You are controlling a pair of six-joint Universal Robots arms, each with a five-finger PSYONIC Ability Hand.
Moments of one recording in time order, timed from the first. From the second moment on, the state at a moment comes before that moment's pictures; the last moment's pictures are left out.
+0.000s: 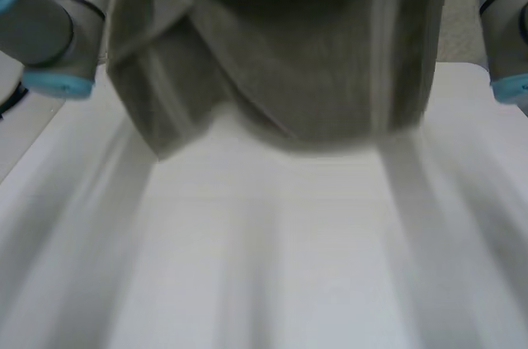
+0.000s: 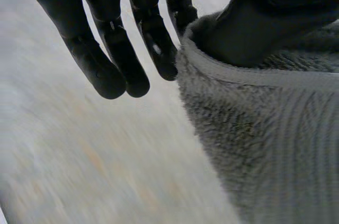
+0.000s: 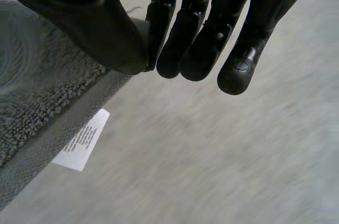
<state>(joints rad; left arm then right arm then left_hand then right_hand) 4.40 -2.19 -0.74 3.60 -1.45 3.43 1.87 -1.08 0.87 -0.41 1.49 2.69 1.46 1.52 1.55 1.52 1.51 1.35 1.34 1.34 1.35 1.17</state>
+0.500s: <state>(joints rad) 4.45 -2.03 -1.51 3.42 -1.17 3.58 1.69 -1.20 1.40 -0.04 1.17 2.62 1.46 1.52 1.55 1.52 1.51 1.35 1.34 1.34 1.35 1.17</state>
